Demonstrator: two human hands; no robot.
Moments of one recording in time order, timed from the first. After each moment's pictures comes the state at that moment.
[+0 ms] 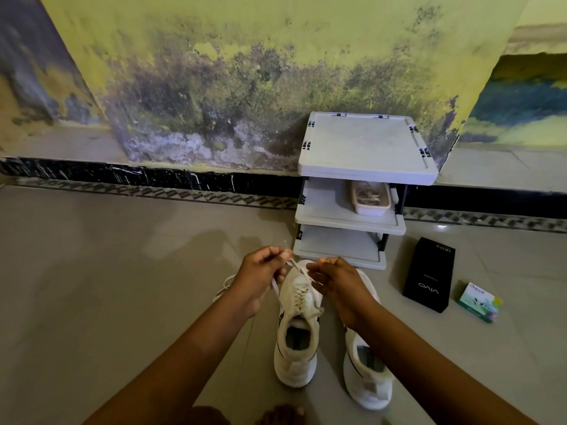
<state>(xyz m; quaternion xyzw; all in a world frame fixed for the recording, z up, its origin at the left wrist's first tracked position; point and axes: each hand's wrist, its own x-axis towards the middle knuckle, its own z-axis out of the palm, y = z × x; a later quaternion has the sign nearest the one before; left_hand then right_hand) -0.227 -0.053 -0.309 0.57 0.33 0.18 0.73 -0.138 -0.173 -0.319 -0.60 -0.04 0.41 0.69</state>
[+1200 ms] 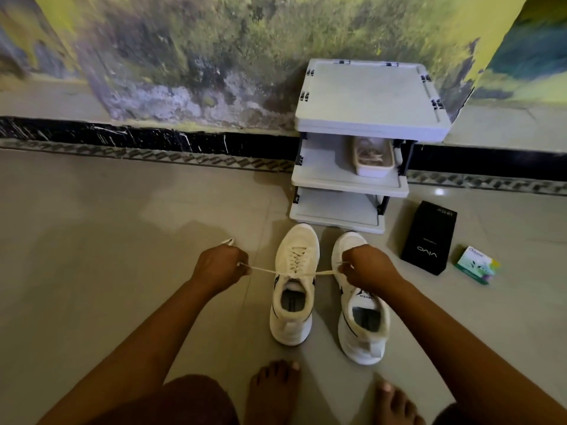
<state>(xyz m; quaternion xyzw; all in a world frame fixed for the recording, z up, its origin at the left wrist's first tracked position) -0.268 -0.001 -0.377 0.95 0.29 -0.08 0.06 -0.090 -0.211 -0.375 -0.90 -0.39 0.16 0.04</state>
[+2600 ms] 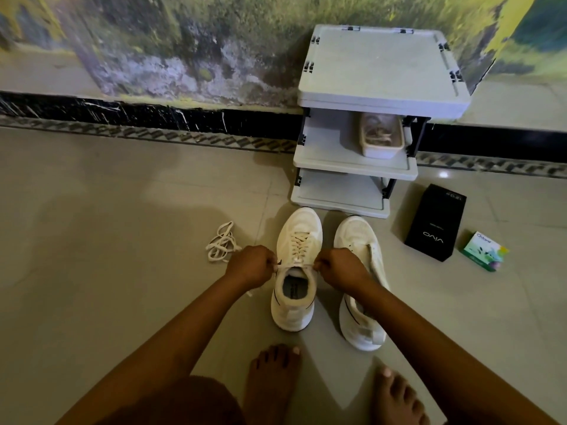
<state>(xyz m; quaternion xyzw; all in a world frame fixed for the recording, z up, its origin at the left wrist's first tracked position) -0.243 -0.038 -0.409 0.91 0.31 -0.15 0.23 -0.119 -0.187 -0.410 -0.87 -0.39 0.28 0.14</state>
